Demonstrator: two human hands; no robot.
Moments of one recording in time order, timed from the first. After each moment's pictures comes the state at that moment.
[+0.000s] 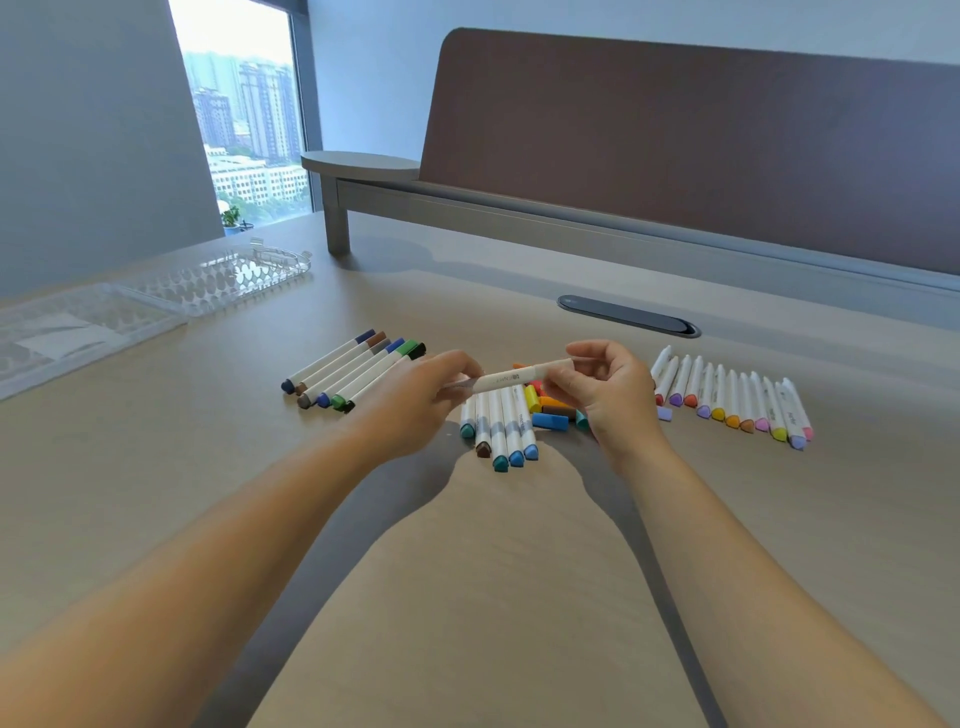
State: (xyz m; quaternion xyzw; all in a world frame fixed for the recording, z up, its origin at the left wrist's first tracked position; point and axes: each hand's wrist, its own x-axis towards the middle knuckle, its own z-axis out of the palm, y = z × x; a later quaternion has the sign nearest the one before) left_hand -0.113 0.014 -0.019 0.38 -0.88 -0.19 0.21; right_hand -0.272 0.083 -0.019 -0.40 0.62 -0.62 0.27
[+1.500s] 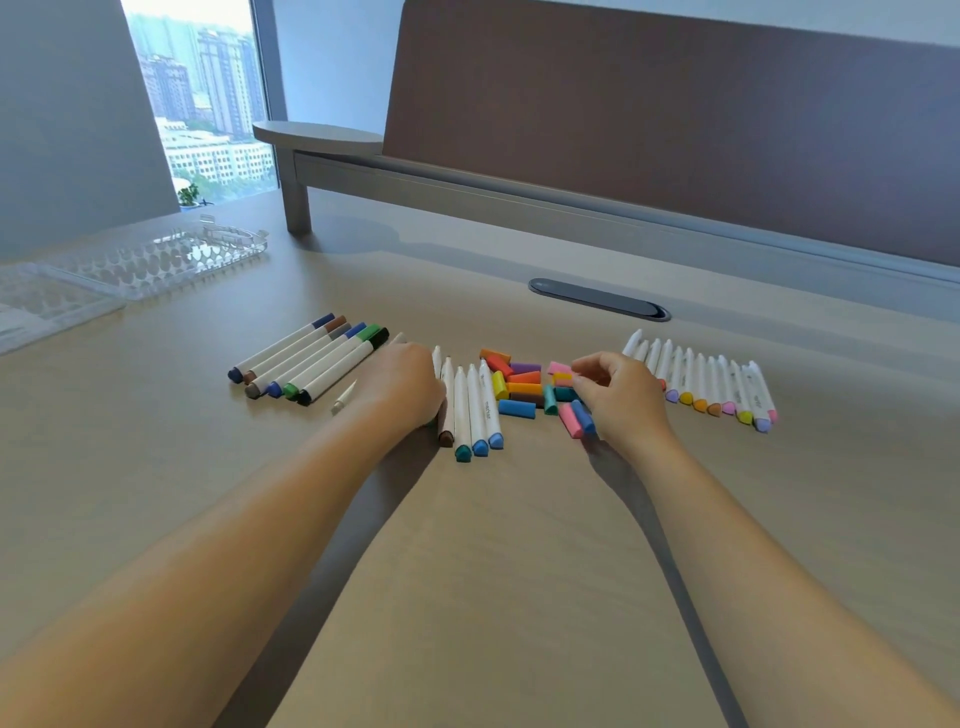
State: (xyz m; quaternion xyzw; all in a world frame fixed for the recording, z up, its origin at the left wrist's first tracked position) left_hand -0.161 -0.011 -0.036 0.54 -0.83 -0.08 0.11; right_hand -0.313 0.090 -0.032 -0.46 0.80 -0.38 0.08
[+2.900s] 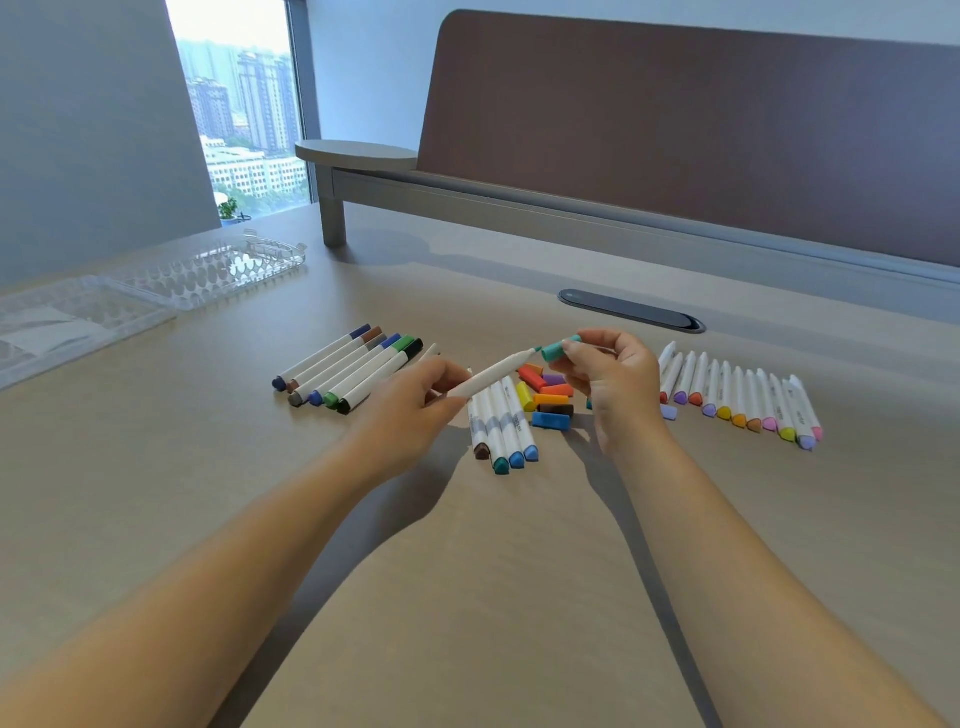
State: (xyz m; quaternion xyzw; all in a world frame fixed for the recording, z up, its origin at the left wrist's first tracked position) left_hand -0.115 0.021 -0.033 0.40 -0.80 -0.31 0.31; right_hand -0.274 0.066 -0.015 -0.30 0.64 -0.66 0.26
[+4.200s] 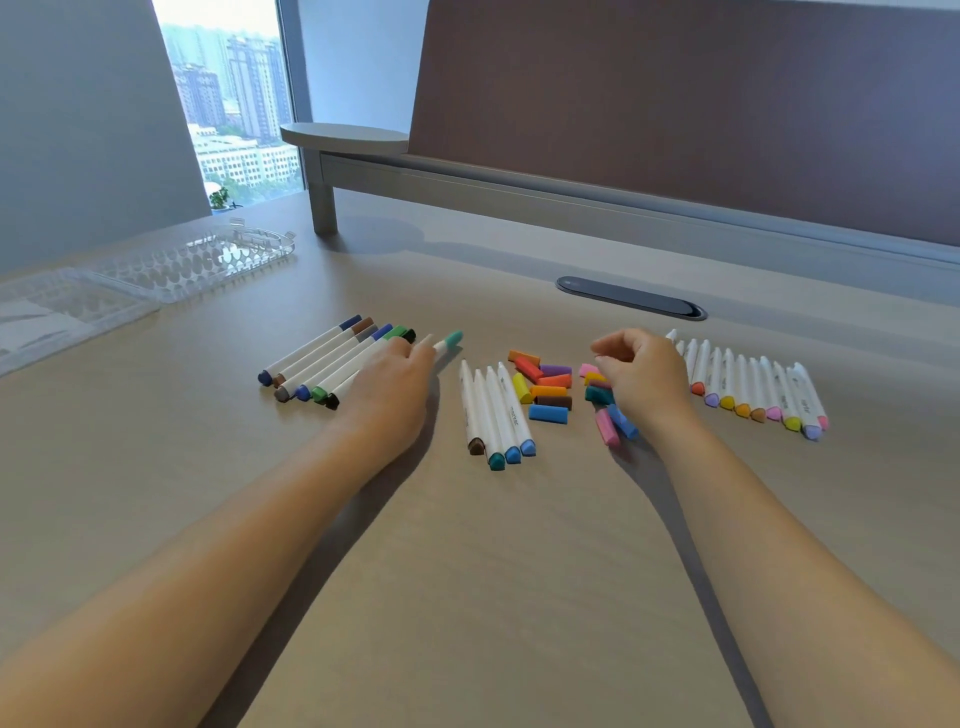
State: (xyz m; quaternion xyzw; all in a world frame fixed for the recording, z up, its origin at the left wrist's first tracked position) left_hand -0.125 -0.013 -0.052 0.47 -0.86 -0.01 0.18; right_hand -0.313 0.068 -0.025 -0.44 0.78 -0.43 0.09
